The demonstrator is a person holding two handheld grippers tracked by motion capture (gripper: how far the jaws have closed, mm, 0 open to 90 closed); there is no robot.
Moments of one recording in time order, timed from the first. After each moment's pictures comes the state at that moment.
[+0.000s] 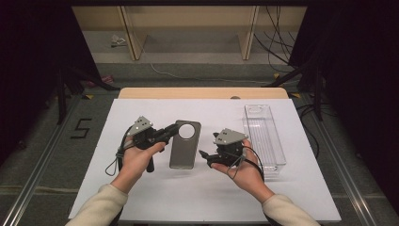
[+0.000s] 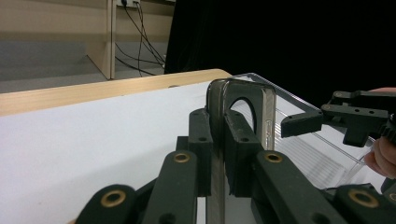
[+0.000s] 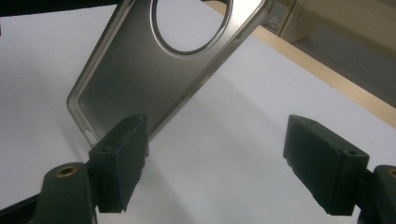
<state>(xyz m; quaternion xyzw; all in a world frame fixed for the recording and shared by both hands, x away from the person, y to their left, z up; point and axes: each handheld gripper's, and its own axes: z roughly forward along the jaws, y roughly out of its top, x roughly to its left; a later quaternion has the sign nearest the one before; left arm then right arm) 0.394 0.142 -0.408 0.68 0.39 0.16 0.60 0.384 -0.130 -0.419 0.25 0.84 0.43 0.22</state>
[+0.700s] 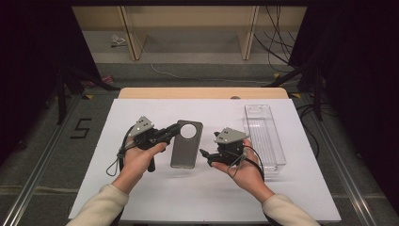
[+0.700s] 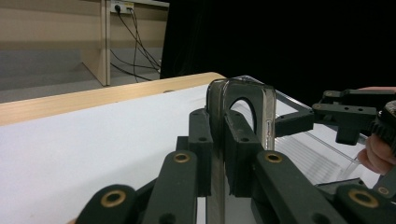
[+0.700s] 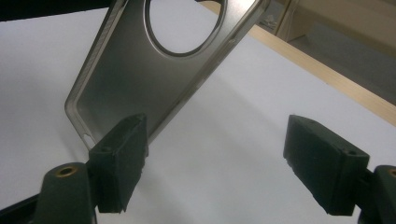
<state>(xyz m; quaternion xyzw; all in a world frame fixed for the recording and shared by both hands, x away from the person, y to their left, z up) 0.394 0.139 -0.408 0.68 0.38 0.16 0.61 0.386 -0.131 -0.419 0.27 0.83 0.43 0.22</state>
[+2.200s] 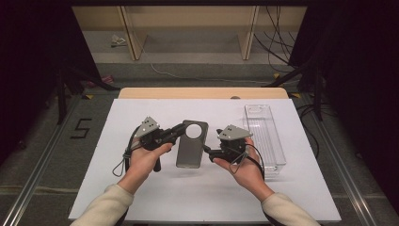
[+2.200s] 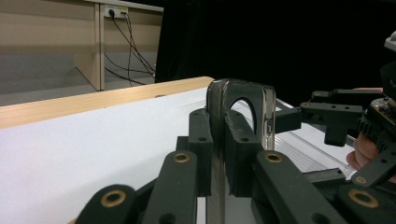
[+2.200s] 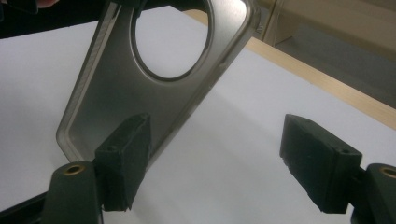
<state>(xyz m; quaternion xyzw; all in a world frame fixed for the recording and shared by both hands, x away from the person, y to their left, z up) 0.394 0.124 -0.411 0.68 0.37 0.16 0.62 0.391 -0.136 -0.418 0.29 0.81 0.45 0.23</state>
